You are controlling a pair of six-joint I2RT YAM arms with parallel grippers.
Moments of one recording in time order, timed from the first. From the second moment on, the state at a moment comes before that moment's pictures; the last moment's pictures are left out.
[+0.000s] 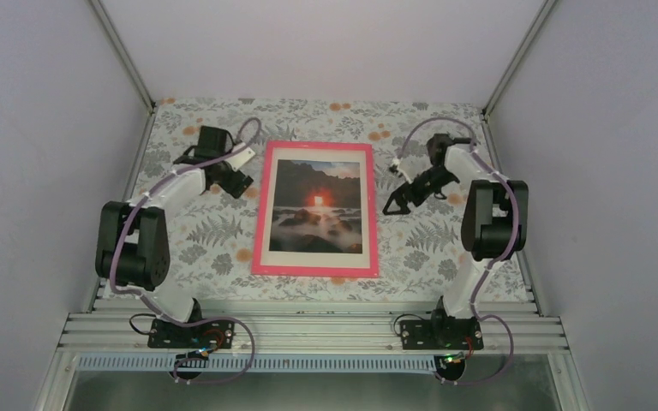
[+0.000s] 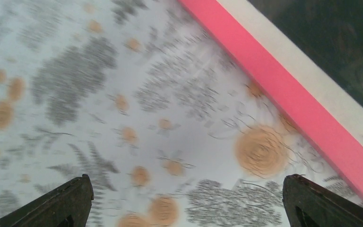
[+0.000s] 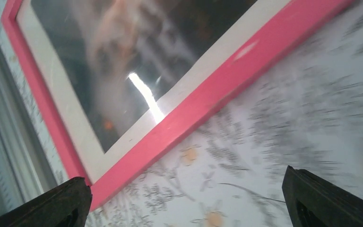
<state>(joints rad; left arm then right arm) -0.17 1.65 1.06 -0.38 0.00 0.57 0.03 1.89 1.35 -1.16 -0.65 -0.82</state>
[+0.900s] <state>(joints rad) 0.29 1.30 1.06 -0.57 0.31 0.43 -0.33 1.69 1.35 -1.10 -0.81 -0.70</state>
